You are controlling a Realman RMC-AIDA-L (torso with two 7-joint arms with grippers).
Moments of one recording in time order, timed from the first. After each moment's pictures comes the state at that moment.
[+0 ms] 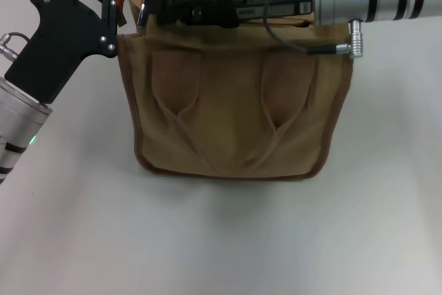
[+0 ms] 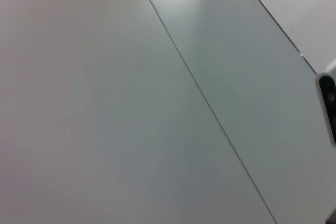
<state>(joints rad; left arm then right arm) -0.53 -2.08 0.43 0.01 1.36 1.69 0.03 0.96 2.08 -1.06 -0.52 -1.64 -1.40 2.36</state>
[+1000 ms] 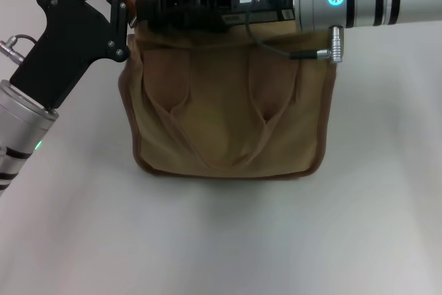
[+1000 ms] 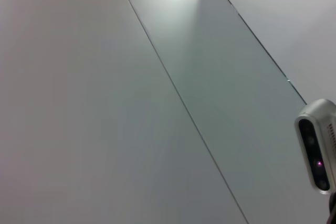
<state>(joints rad) -0.54 -2.08 0.44 -0.01 1.37 1.76 0.03 0.99 2.09 -1.08 -0.47 -1.63 -1.31 2.31</state>
